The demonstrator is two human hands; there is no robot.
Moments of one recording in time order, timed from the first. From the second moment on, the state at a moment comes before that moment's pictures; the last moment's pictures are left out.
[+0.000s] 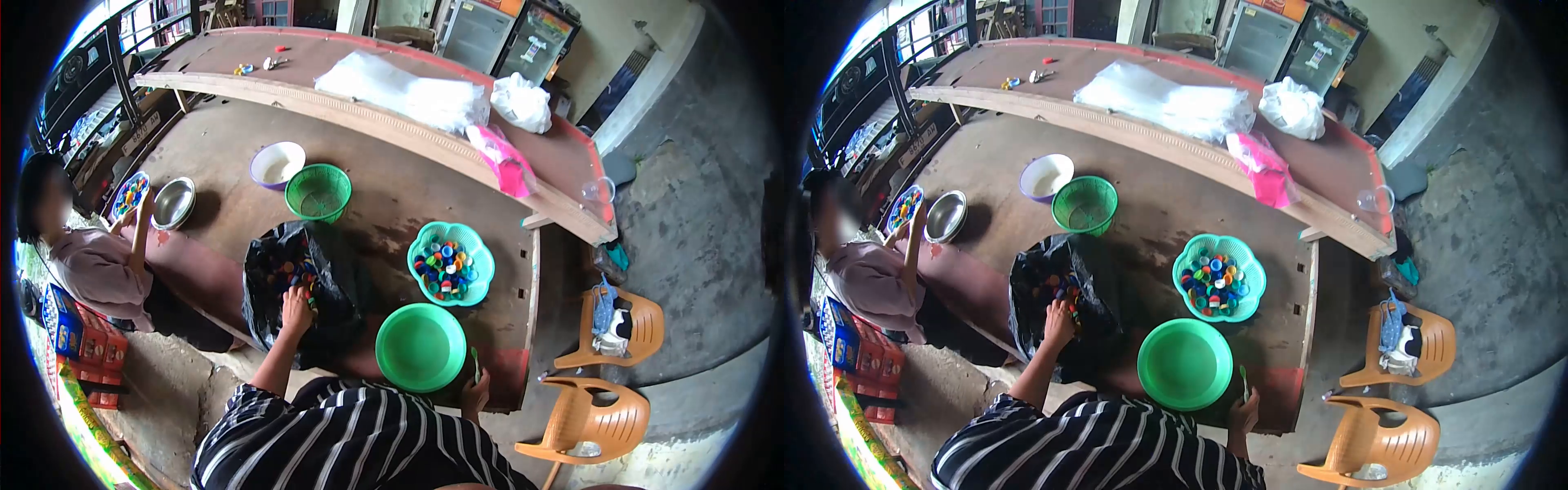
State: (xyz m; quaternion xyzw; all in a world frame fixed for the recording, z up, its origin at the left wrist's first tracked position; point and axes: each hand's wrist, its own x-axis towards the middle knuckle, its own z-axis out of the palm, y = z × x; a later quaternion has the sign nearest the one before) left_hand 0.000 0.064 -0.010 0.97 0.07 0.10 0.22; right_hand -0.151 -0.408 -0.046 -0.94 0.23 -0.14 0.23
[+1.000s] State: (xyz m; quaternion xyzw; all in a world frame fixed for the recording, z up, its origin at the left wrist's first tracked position) left_hand 0.028 0.064 -0.020 0.94 0.19 0.06 0.26; right_hand -0.153 -0.419 -0.068 -0.93 0.22 -0.16 0.24
